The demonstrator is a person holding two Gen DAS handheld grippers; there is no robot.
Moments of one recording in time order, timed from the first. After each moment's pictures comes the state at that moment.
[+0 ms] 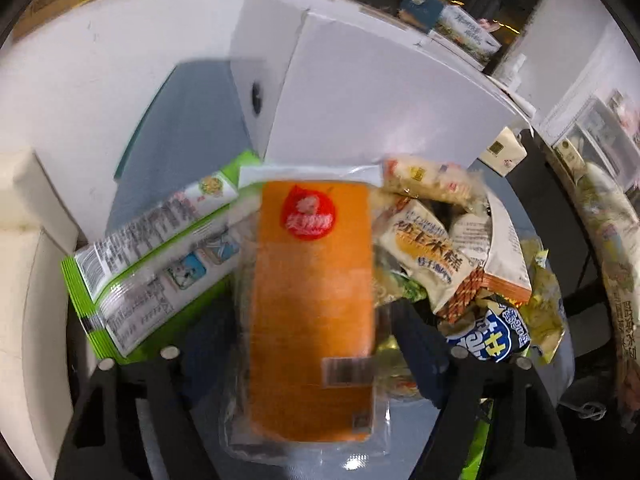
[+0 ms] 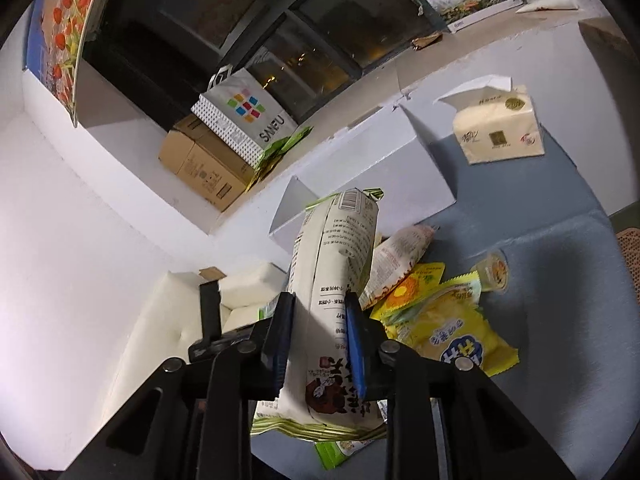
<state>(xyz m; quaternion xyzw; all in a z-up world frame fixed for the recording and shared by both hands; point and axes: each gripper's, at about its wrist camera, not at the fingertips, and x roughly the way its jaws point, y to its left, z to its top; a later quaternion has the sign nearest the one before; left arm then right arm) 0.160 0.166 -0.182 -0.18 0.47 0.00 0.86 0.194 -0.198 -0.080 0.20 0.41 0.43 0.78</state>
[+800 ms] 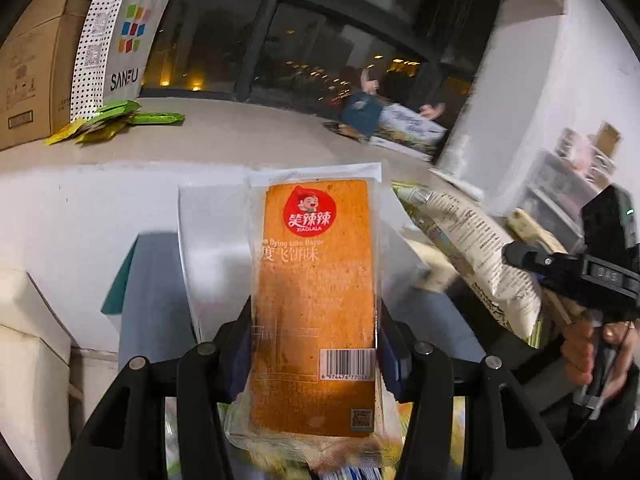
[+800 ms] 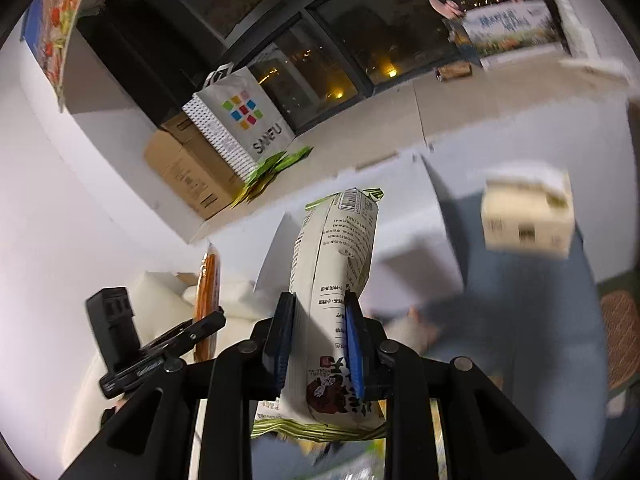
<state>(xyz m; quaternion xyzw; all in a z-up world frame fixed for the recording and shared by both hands) 0.227 0.163 -0.034 -0.16 0.33 -0.01 0.93 0.292 -0.132 -0.019 0.13 0.39 0.42 0.81</state>
